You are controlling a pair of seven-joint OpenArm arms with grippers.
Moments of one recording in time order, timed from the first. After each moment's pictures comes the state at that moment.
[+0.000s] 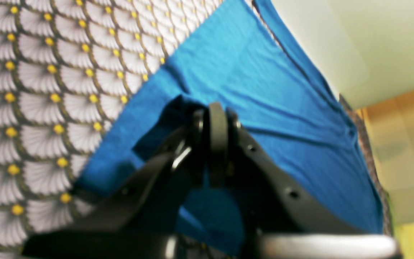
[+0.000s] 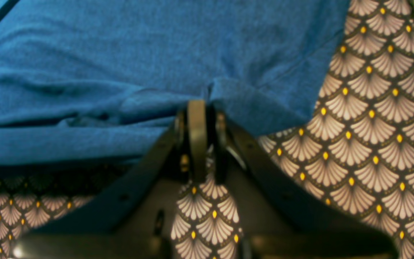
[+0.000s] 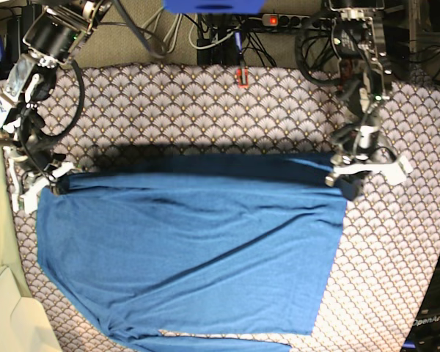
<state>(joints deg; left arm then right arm) 10.9 -4.0 -12.0 97.6 -44.2 5.4 13.6 3.7 5.7 35.3 91.1 16.9 32.2 -53.7</state>
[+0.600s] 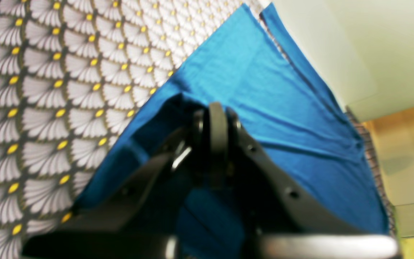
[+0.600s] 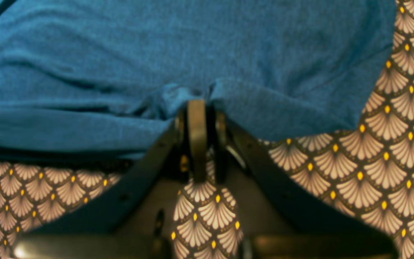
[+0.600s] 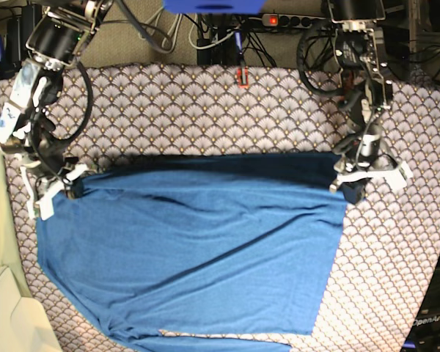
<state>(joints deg) 7.5 -4.1 -12.5 92.3 -44.4 5.7 13.5 4.3 5.8 30.0 90.8 16.7 32.2 -53.5</state>
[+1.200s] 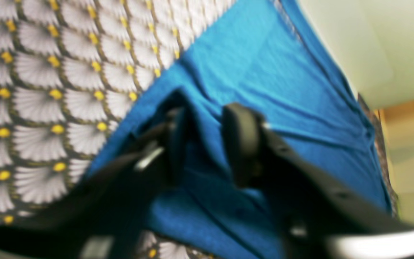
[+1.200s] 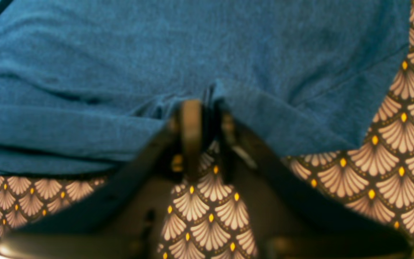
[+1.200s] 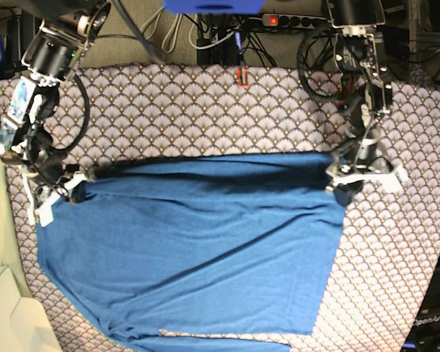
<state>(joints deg) 6.1 -4.1 -12.5 91.1 -44.2 5.8 18.0 8.6 7.7 30.1 82.0 16.7 32.2 -52.9</state>
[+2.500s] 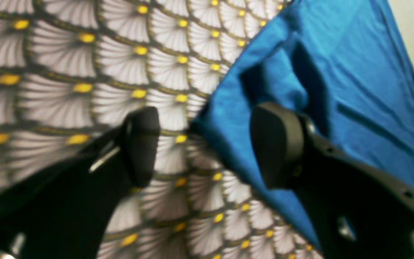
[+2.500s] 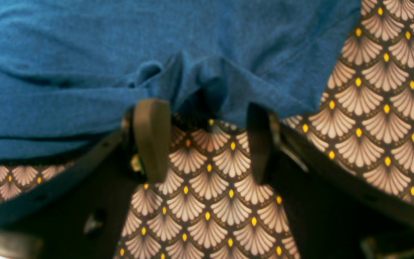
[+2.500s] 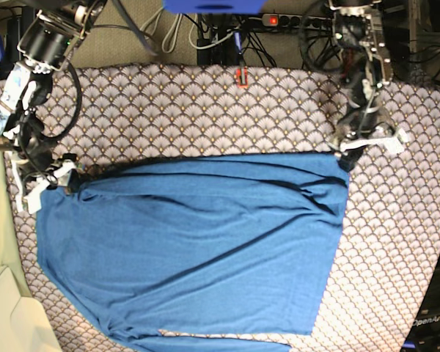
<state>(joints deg) 11.5 -2.4 -17.7 85.0 -44.4 4.4 16.5 5.0 8.4 33.2 85.2 17.0 32.4 -52.9</state>
